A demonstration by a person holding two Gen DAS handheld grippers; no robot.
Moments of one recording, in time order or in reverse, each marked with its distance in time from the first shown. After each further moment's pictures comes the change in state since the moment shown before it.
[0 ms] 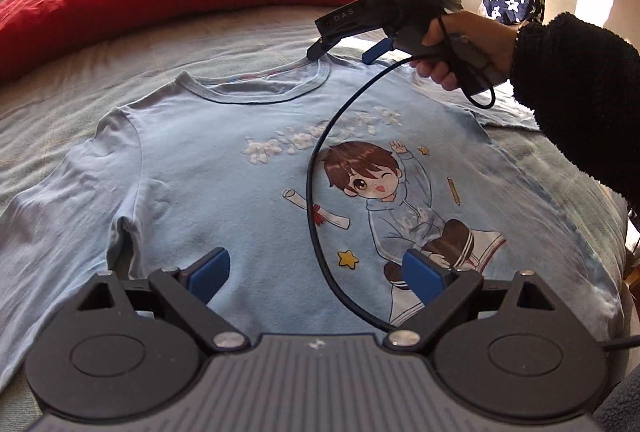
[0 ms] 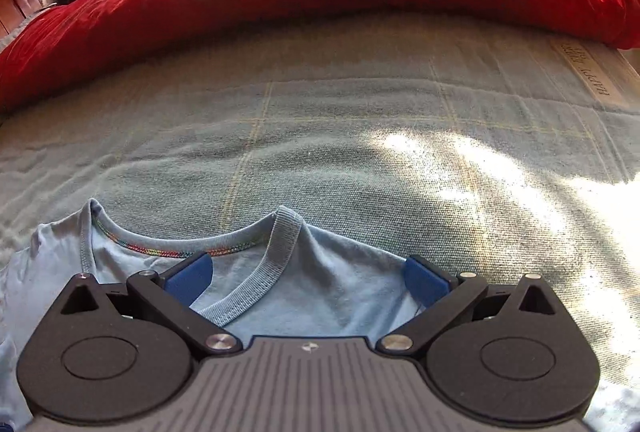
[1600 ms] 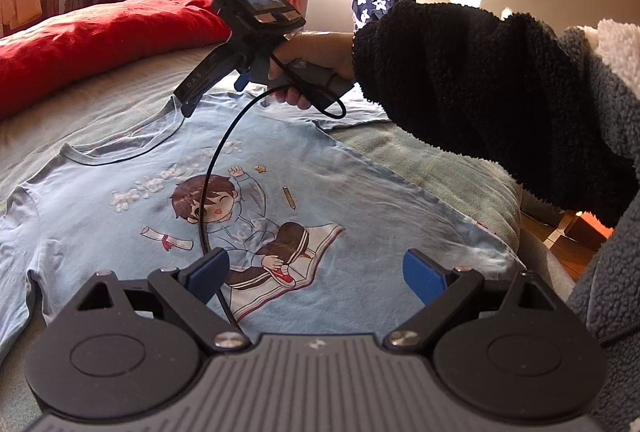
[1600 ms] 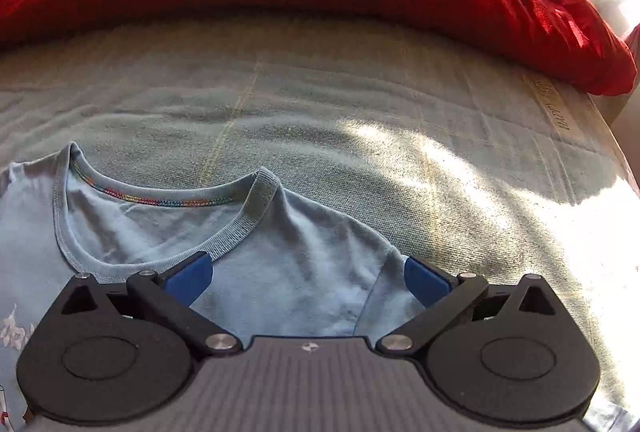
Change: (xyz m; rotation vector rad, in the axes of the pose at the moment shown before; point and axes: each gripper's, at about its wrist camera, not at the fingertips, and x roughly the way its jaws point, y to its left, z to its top) left arm -0.041 -0.061 -0.010 0.212 -0.070 -0.263; right arm -0.023 0.012 -0.018 -0.139 0.014 -0.150
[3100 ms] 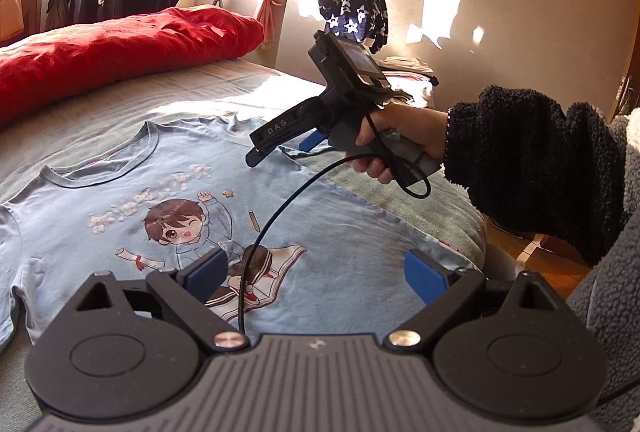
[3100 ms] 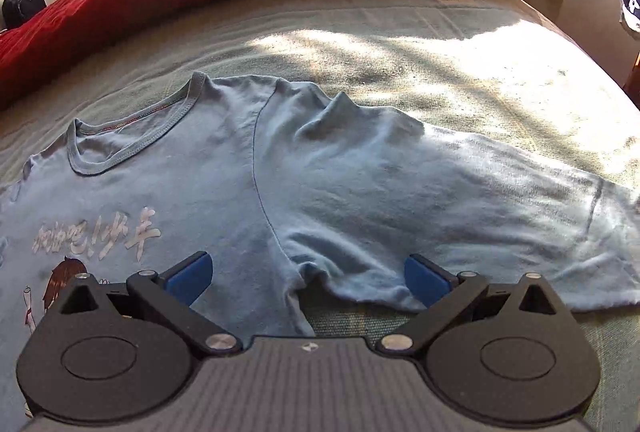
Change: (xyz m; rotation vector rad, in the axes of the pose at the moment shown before) left arm -0.016 -0.014 0.002 0.013 -0.069 -0.079; right arm -0.075 -0.043 -0.134 0.291 0.004 -0.007
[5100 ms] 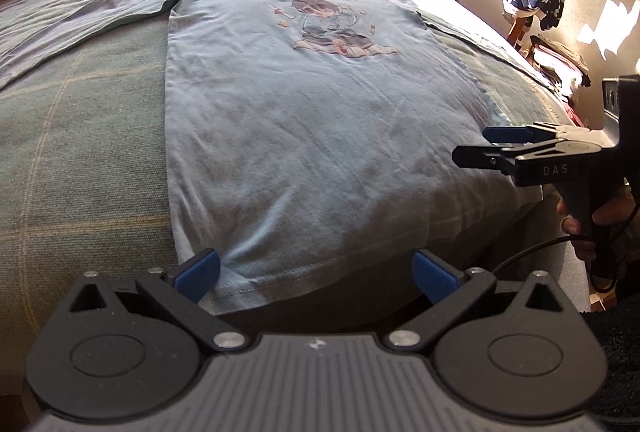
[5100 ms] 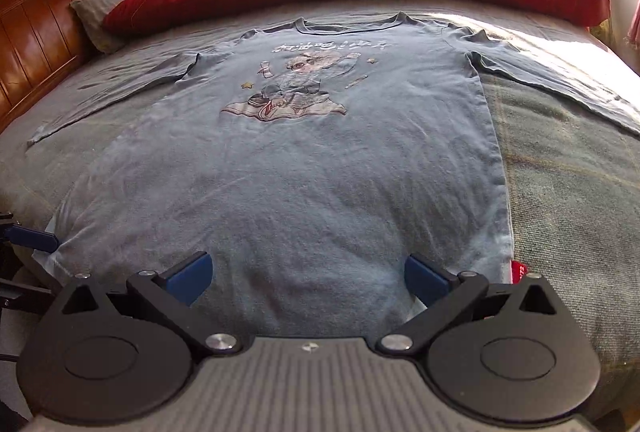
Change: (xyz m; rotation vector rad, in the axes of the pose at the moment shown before) left arm -0.064 -0.086 -0.132 -0.486 0.216 0.418; right arm -0.138 0.050 -0.244 -0.281 -0.115 0.290
